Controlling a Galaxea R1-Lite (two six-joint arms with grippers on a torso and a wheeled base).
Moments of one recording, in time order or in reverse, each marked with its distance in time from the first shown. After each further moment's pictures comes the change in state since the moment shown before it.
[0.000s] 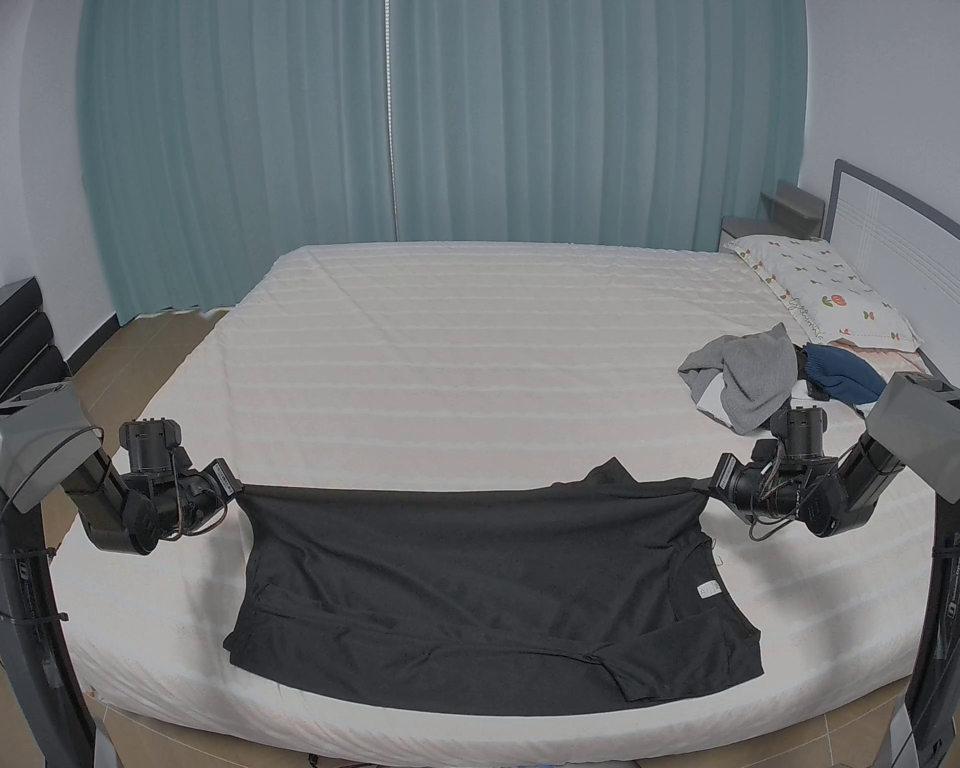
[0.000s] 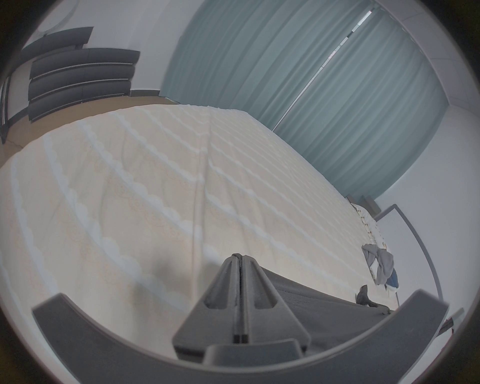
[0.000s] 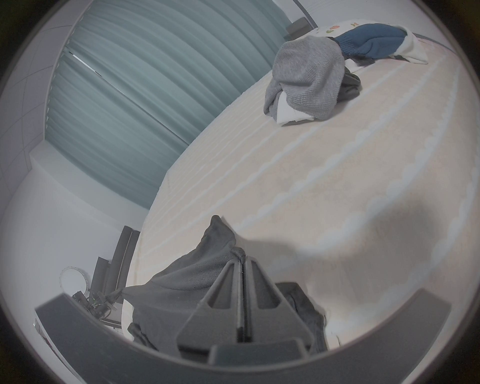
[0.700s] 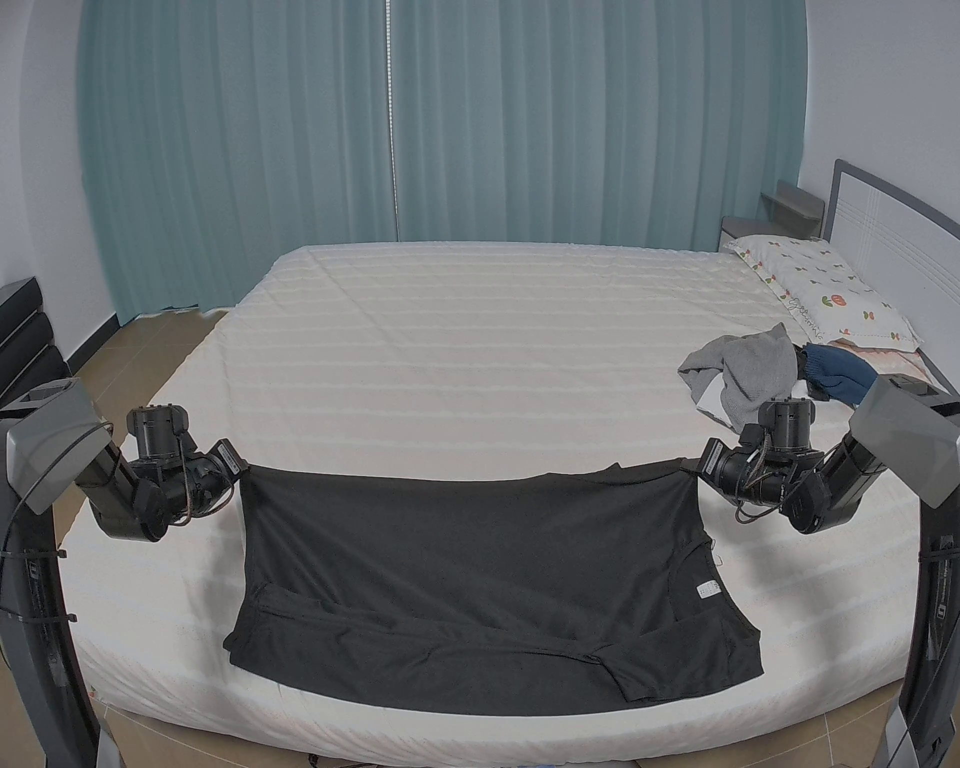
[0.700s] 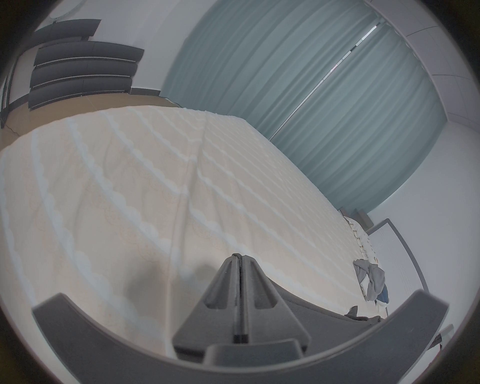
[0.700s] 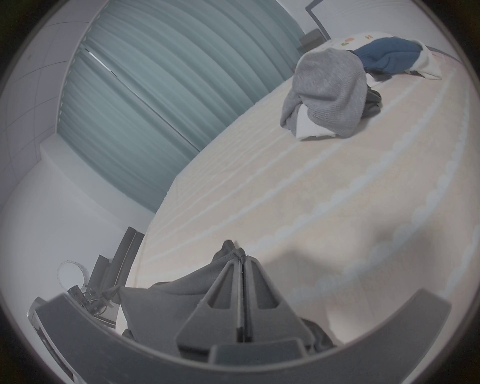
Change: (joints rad) left arm -0.021 0.076 -0.148 0.008 0.000 -0.103; right arm 0.034 0.089 -0.125 -0.115 -0.052 -0.007
